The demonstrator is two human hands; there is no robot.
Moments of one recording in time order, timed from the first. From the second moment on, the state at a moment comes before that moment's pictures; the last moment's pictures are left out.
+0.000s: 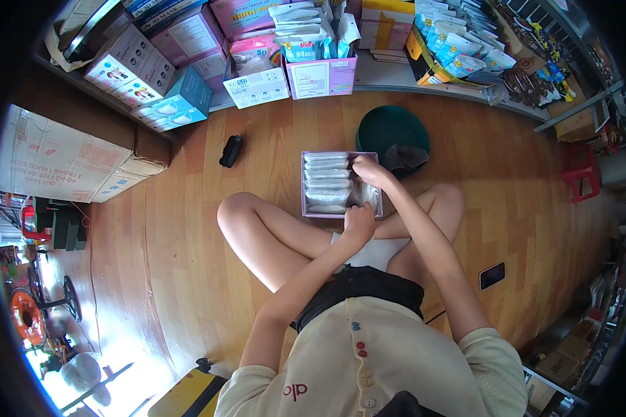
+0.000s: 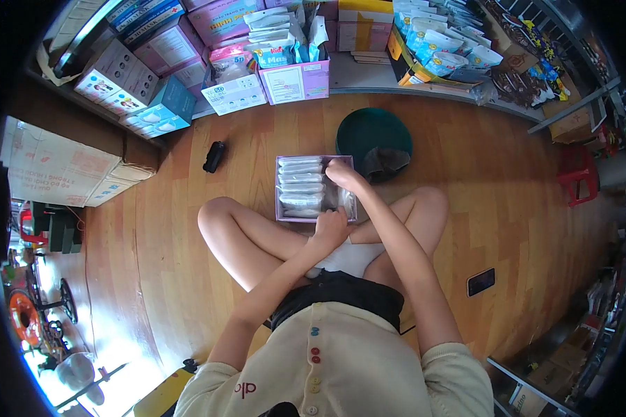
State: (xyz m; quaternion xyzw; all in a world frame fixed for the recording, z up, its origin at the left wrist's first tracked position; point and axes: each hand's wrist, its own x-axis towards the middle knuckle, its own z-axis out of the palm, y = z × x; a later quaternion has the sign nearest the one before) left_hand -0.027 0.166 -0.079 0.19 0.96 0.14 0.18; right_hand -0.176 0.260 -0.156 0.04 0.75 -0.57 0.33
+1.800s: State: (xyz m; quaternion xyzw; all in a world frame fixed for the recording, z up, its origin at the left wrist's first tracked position) left_hand -0.035 0.053 -0.056 -0.08 0.62 0.77 0.12; right_hand -0.049 0.288 -0.081 0.07 0.62 -0.77 0.15
